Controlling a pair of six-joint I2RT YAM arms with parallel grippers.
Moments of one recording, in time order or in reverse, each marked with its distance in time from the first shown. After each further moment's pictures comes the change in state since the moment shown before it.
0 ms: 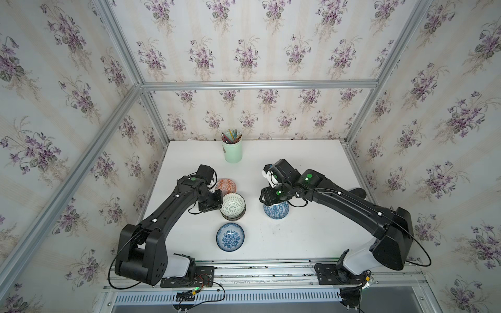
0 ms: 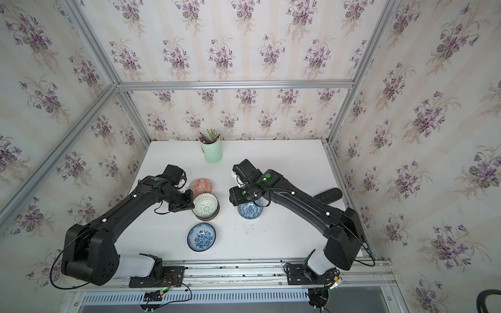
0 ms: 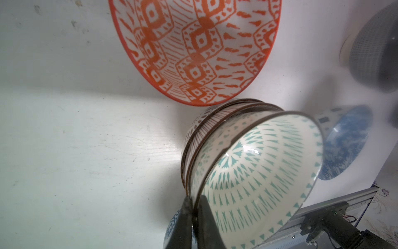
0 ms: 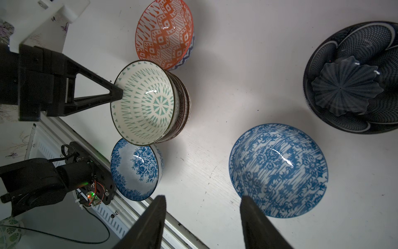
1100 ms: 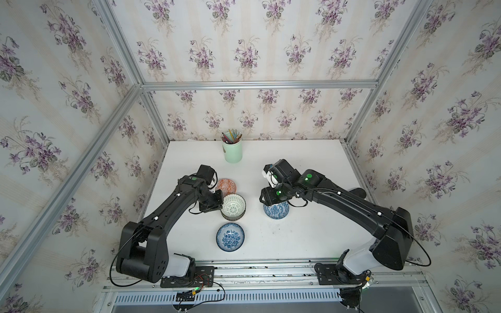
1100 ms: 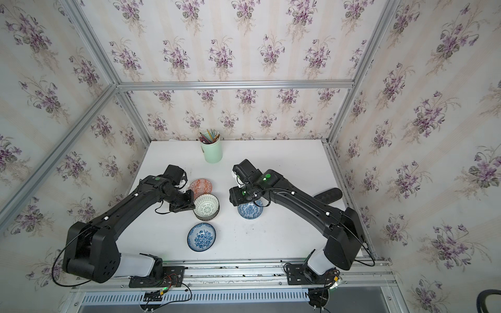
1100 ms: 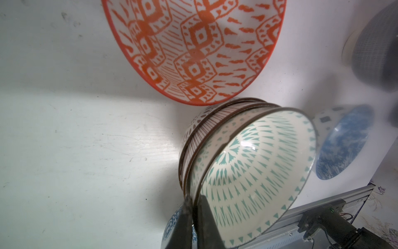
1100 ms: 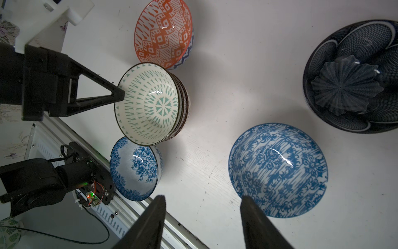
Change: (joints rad) left arm 0.000 0.018 0.000 0.000 0.014 -0.003; right arm -0.003 0.001 -0.003 0.000 0.000 0.000
